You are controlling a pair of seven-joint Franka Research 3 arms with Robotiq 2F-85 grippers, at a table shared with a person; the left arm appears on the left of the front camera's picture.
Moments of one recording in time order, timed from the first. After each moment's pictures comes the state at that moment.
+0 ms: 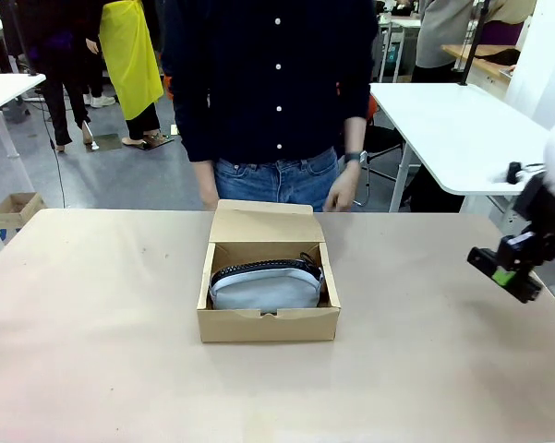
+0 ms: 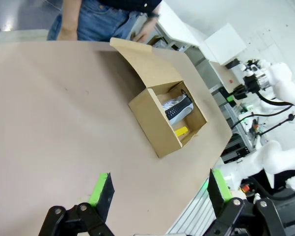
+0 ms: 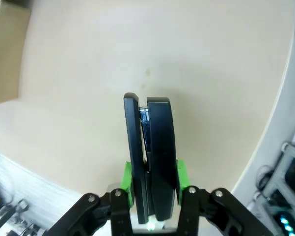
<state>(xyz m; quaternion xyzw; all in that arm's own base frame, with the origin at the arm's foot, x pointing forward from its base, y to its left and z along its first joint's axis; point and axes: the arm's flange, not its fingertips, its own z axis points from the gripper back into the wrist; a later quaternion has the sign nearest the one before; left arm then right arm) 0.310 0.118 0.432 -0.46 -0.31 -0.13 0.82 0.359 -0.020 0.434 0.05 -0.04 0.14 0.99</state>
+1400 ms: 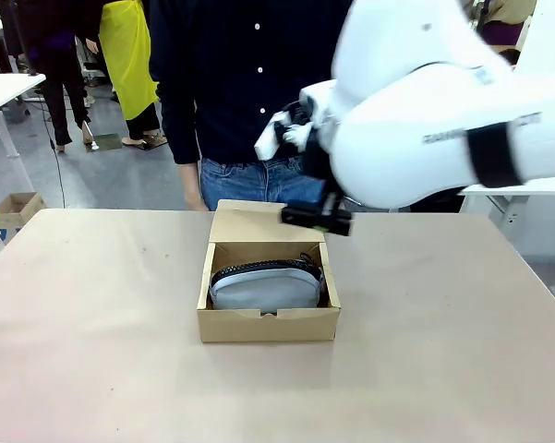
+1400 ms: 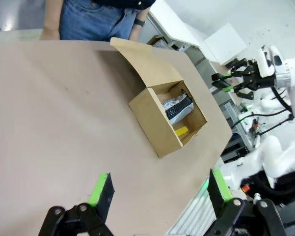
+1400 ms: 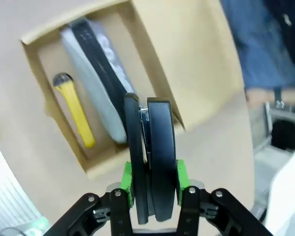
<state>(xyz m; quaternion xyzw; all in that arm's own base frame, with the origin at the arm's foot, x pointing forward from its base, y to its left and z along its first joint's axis) 0.311 0.118 0.431 -0.46 -0.31 -0.13 0.82 0.381 0.317 0.488 -0.07 -0.17 0.58 0.79</state>
